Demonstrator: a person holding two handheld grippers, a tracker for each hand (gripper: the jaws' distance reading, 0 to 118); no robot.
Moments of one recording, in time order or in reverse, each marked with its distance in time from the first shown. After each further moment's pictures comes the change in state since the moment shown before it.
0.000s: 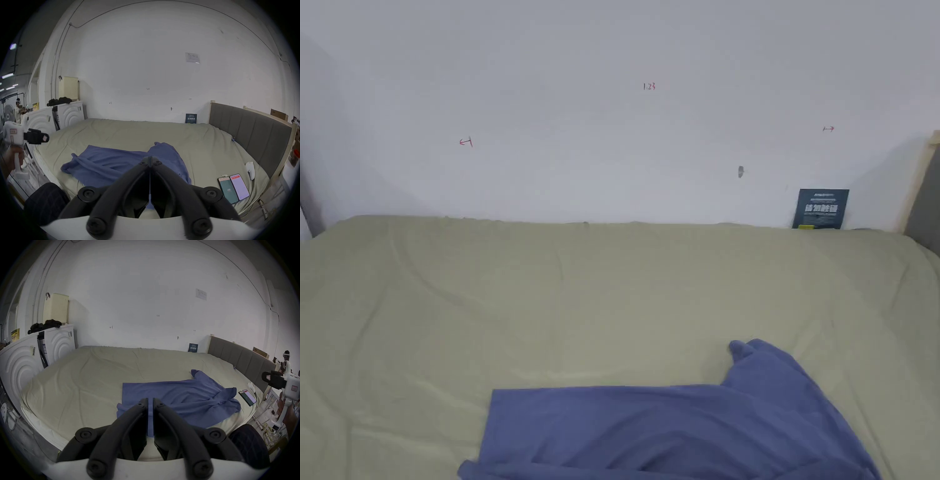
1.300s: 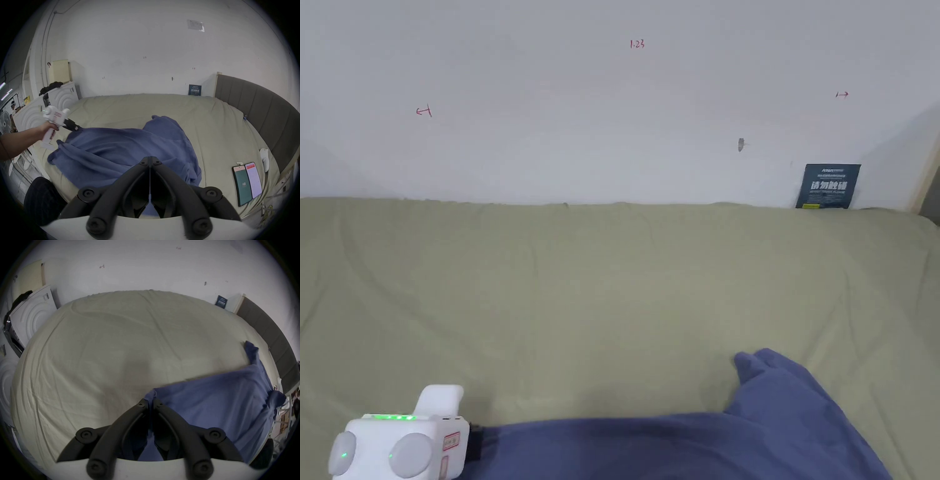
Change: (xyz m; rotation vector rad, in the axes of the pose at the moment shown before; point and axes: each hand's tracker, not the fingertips) left arm -0.076 0.029 -0.349 -0.545 0.044 0.004; right arm 0.026 -0.017 -0.133 -0.288 0.018 -0.044
